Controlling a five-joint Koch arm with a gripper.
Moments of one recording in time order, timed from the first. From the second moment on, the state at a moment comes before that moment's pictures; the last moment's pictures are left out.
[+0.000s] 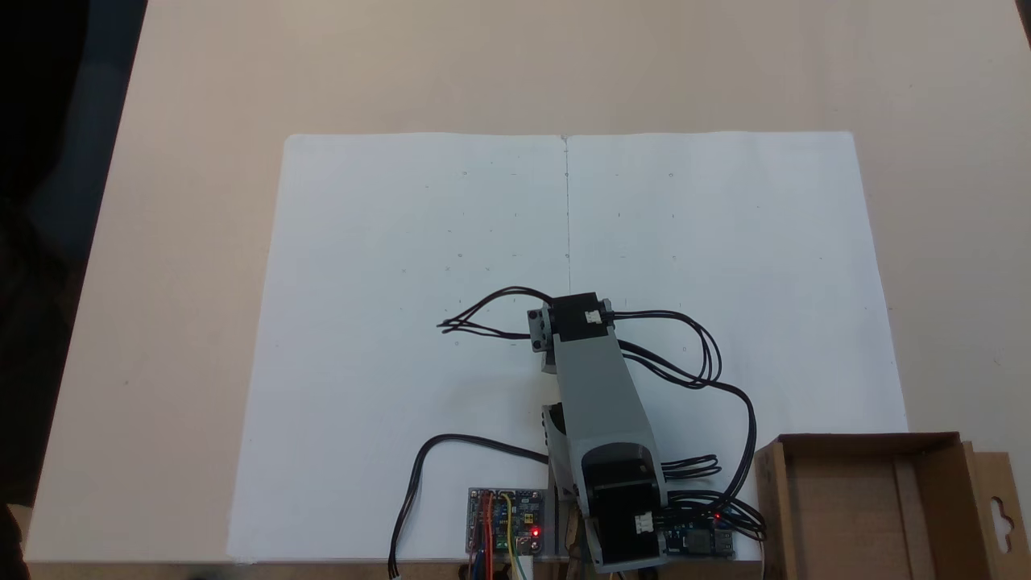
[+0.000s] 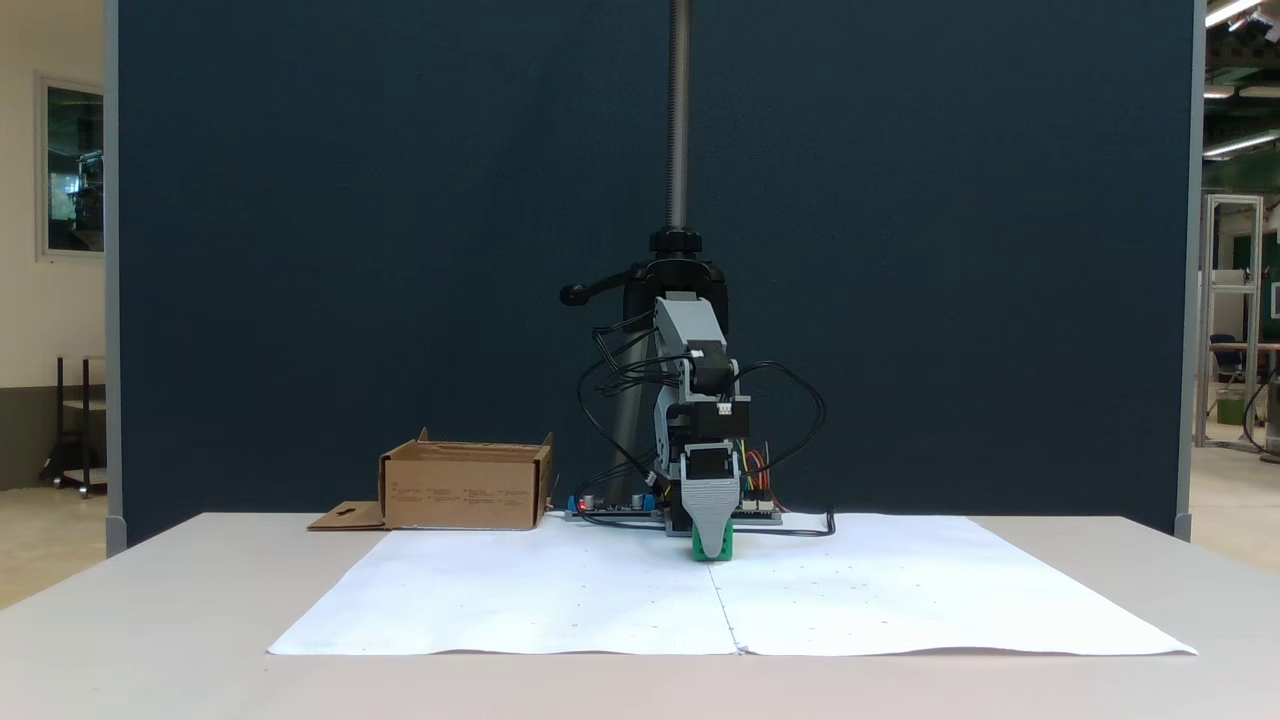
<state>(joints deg) -9.0 121.4 149.9 24.6 12.8</state>
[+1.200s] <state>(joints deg) 59.3 122.0 116.6 3.9 12.5</state>
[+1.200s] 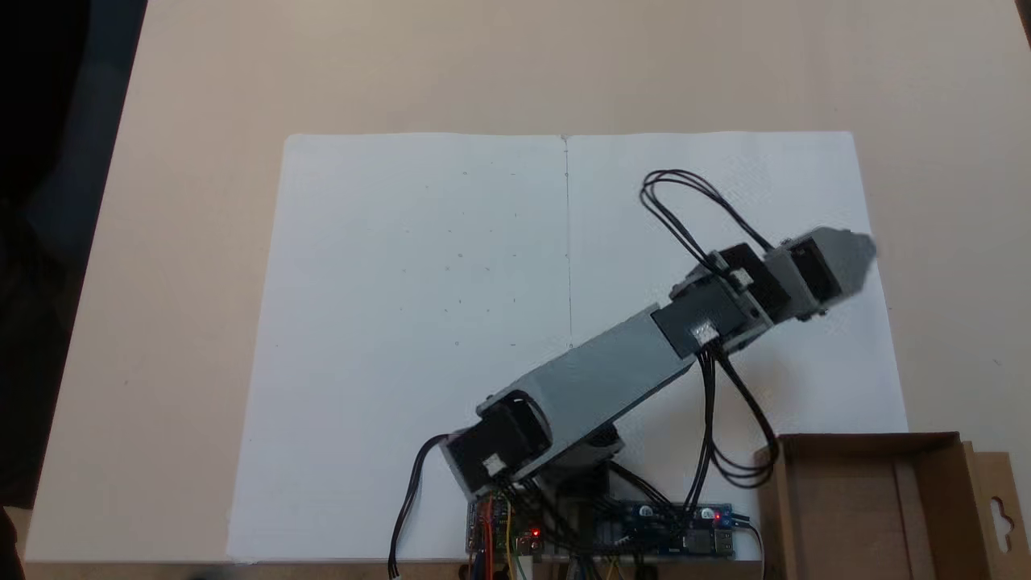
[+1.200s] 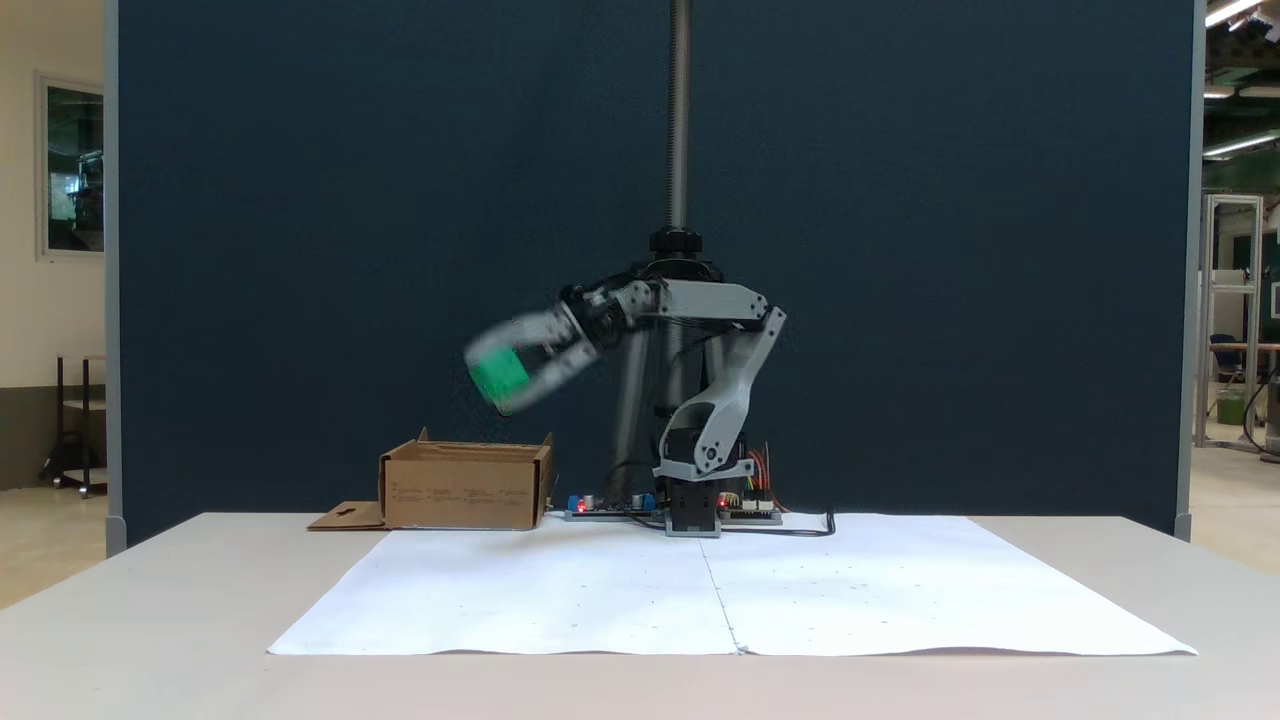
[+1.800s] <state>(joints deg) 99.9 113.3 113.9 4.2 4.9</state>
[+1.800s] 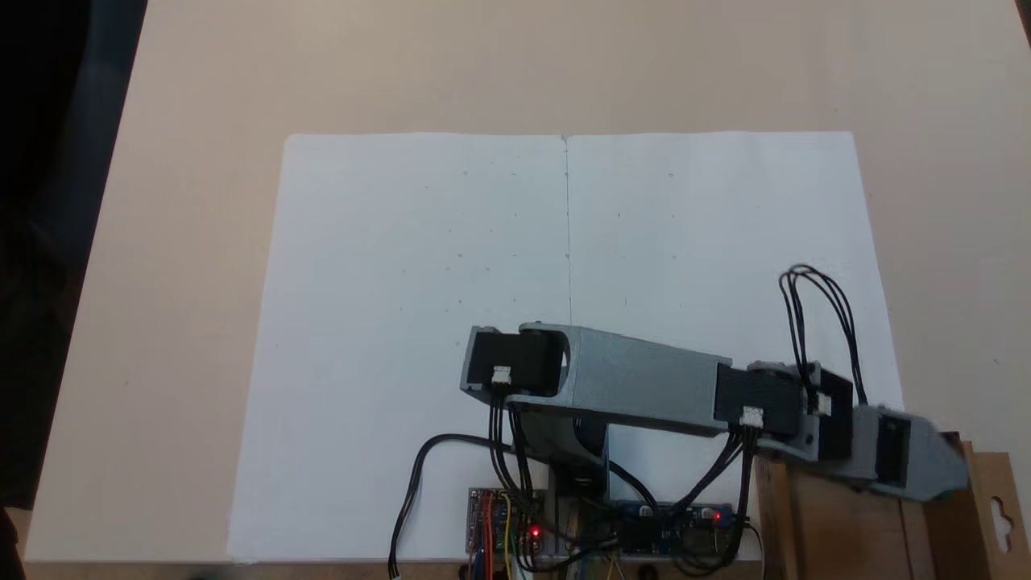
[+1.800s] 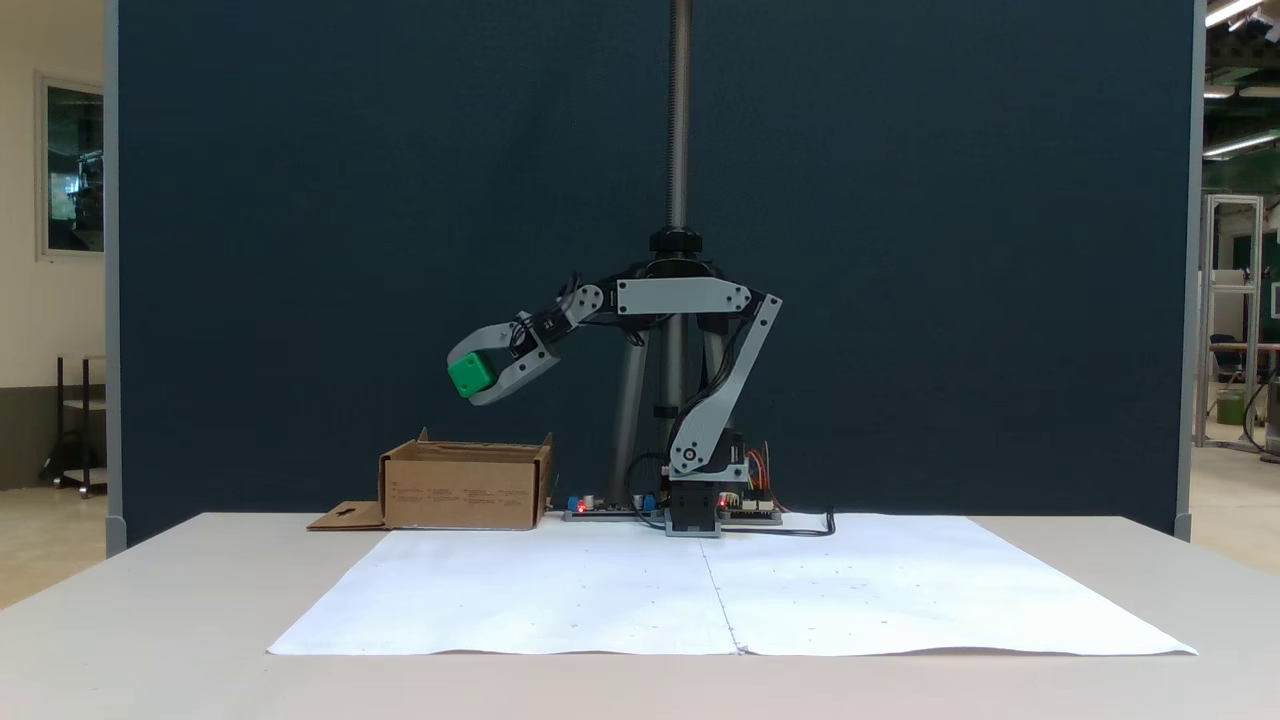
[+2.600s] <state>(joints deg) 102.2 102.8 113.9 7.1 -2.5</state>
